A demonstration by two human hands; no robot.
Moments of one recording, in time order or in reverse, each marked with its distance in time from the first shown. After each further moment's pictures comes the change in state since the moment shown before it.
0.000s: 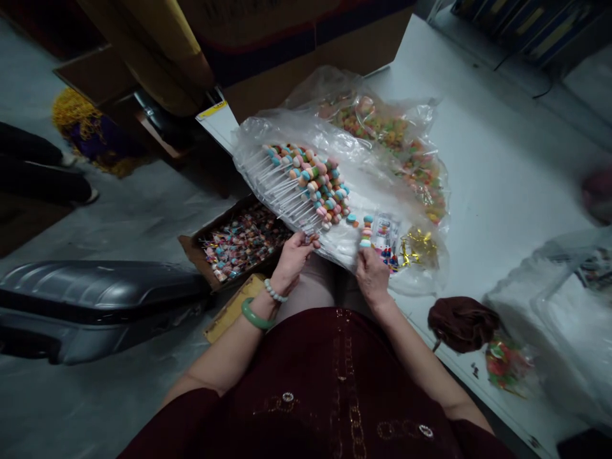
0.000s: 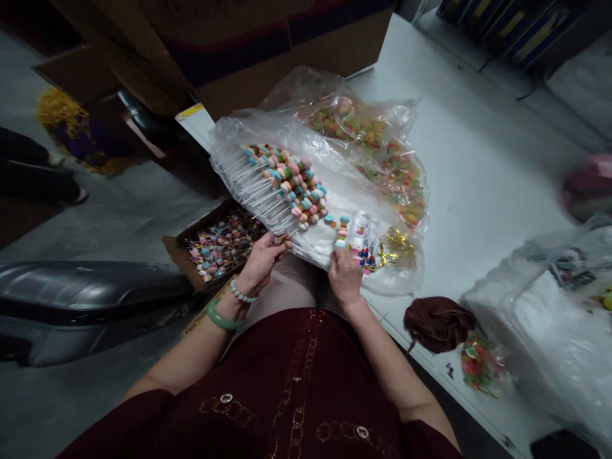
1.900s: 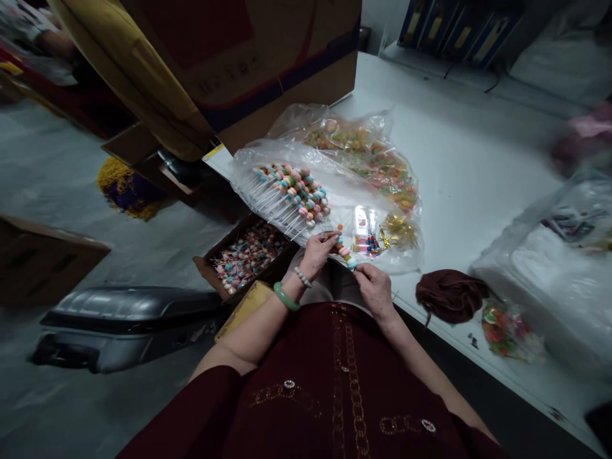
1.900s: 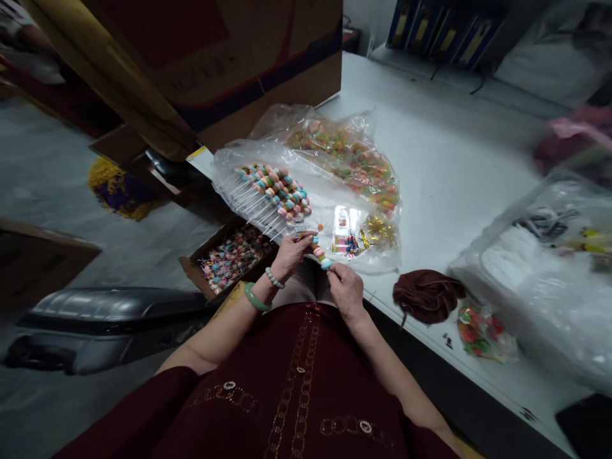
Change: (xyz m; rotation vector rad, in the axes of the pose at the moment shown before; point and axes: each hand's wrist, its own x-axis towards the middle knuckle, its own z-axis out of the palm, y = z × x) left_hand -0.020 -0.024 0.082 -0.095 -0.174 0.003; right_hand -0.076 0.017 -0.051 0.542 0.049 0.172
